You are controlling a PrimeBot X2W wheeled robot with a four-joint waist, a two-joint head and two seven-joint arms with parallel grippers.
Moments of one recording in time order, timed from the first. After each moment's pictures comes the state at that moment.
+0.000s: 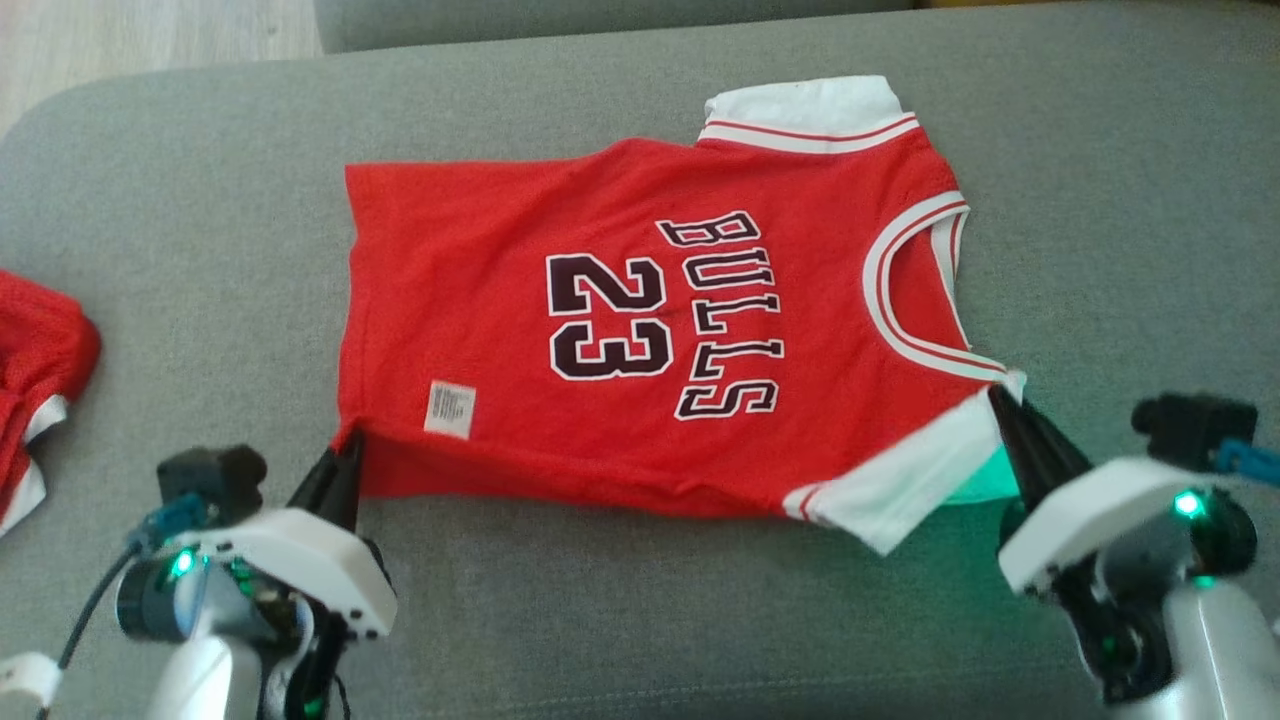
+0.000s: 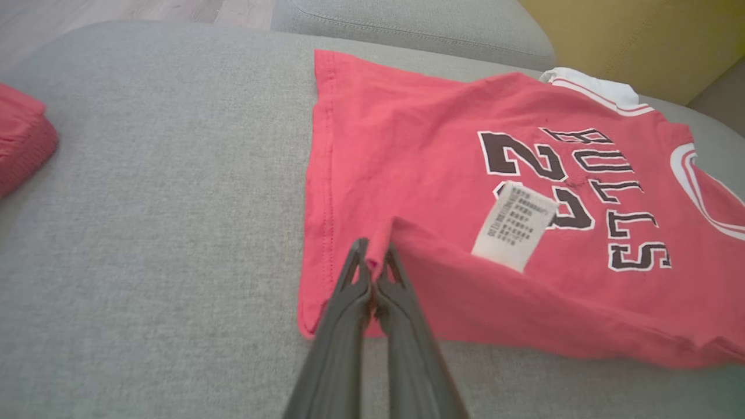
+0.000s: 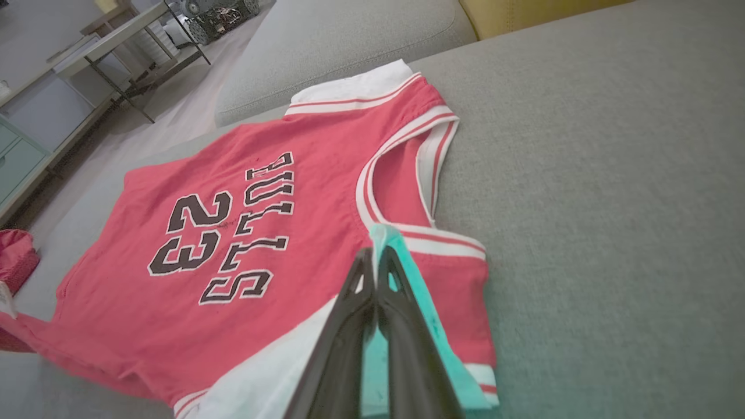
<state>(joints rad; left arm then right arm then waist) -0.01 0.12 -0.09 0.04 -0.31 0.01 0.21 -0.03 -0.08 0.00 0.00 0.39 0.13 0.37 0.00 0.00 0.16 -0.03</state>
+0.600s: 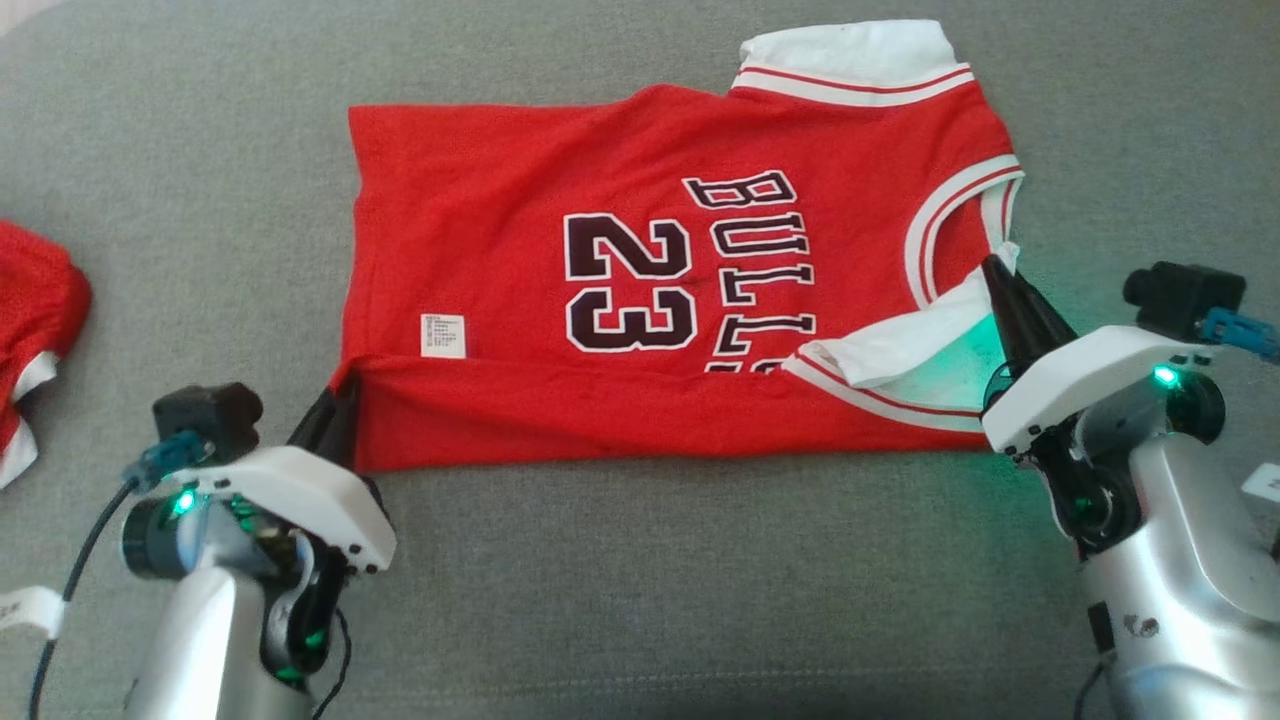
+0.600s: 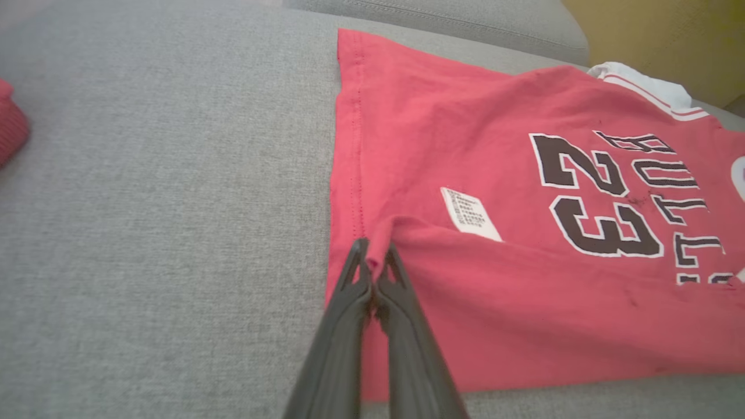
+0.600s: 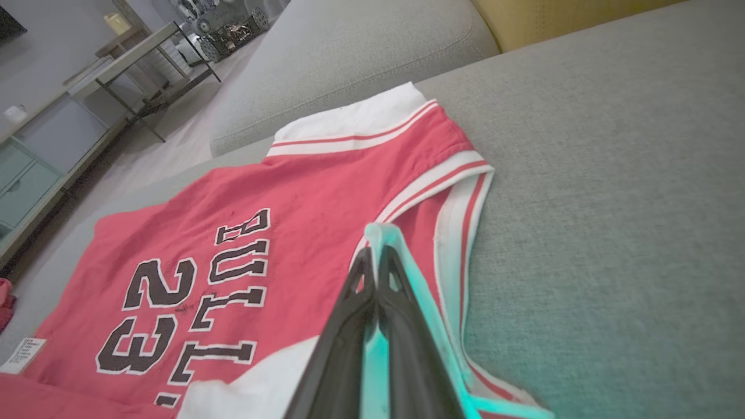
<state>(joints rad) -0.16 0.12 -0.10 0.17 -0.33 -0.01 0.17 -0.38 -0.14 0.09 0.39 0.48 0.13 0.20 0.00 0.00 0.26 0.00</state>
